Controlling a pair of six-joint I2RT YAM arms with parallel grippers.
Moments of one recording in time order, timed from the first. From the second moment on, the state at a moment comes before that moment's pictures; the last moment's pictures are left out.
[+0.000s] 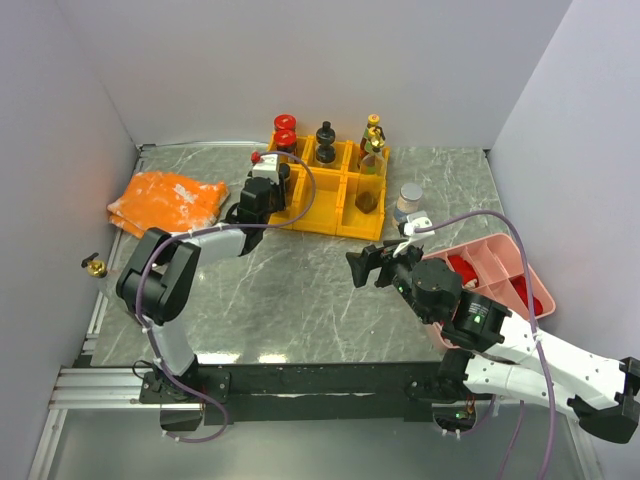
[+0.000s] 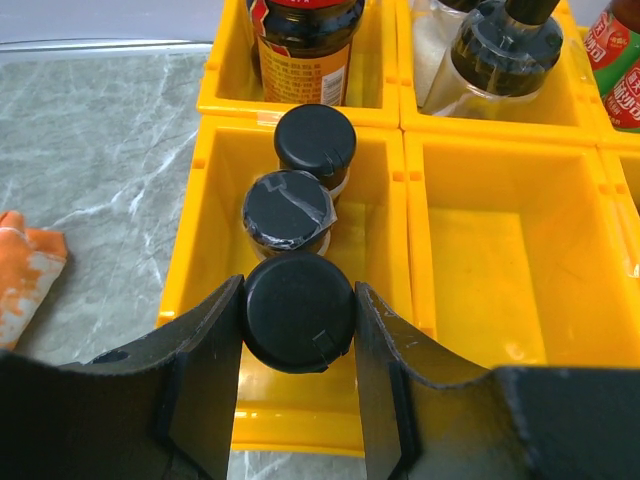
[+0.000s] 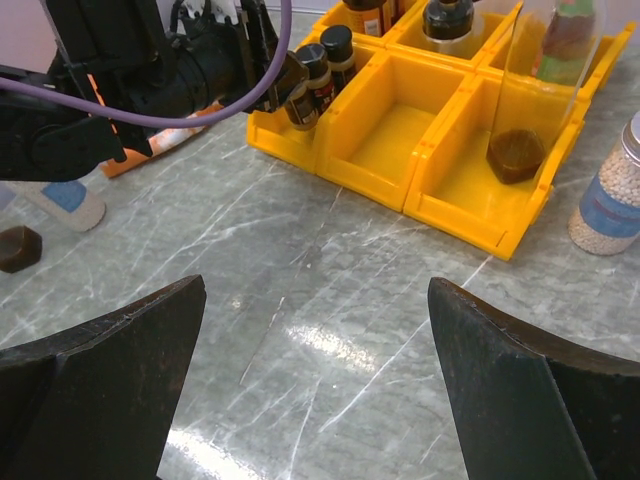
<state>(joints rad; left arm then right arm) -0.47 1.79 1.02 0.53 -0.30 -0.16 1.05 0.73 0.76 -0.21 0.57 0.32</state>
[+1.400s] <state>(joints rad) -0.48 1.33 1.14 0.08 -0.22 -0.34 0.68 0.90 0.84 -0.28 0.53 0.41</state>
